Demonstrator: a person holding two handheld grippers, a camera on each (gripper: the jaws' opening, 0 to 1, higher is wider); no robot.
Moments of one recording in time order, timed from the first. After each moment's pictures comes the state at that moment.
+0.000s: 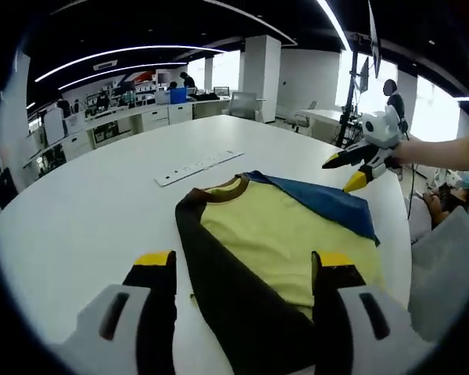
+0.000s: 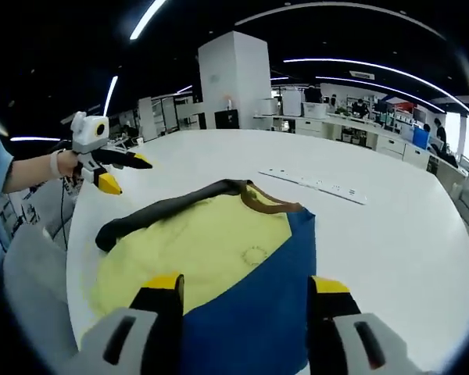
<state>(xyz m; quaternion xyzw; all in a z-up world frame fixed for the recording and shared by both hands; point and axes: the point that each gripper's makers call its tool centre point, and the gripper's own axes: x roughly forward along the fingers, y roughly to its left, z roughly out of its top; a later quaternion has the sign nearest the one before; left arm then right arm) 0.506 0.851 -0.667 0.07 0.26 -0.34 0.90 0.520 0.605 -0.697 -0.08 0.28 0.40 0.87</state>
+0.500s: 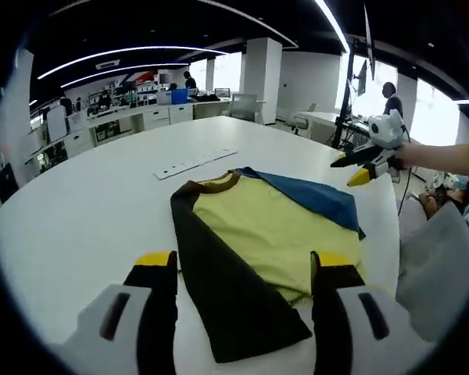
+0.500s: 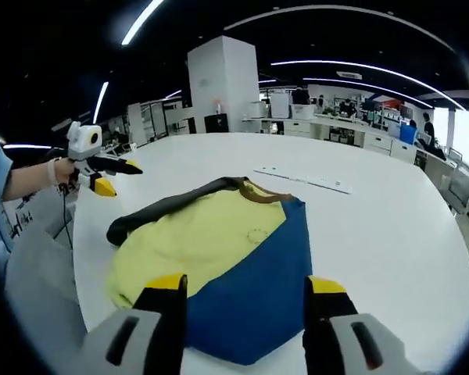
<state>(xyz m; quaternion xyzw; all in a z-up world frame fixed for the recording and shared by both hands) 0.468 0.855 -0.666 0.06 0.26 -0.34 0.90 0.478 0.581 -0.692 -0.07 0.28 0.37 0.88</state>
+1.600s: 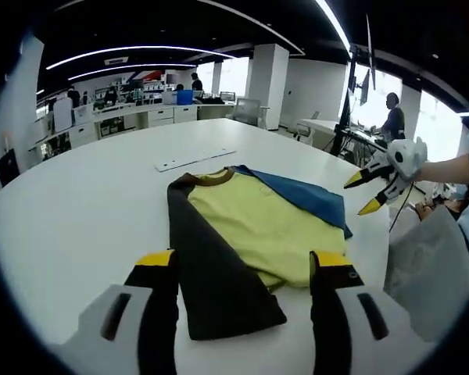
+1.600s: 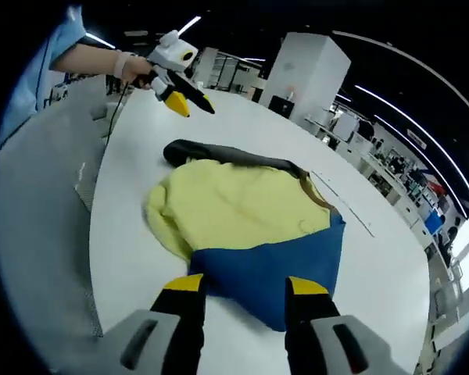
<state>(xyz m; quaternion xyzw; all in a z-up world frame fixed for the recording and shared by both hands) 0.435 0.858 -0.668 0.03 0.25 -0.33 0.91 0.409 0.593 -0.720 -0.36 0.22 0.45 0.78</state>
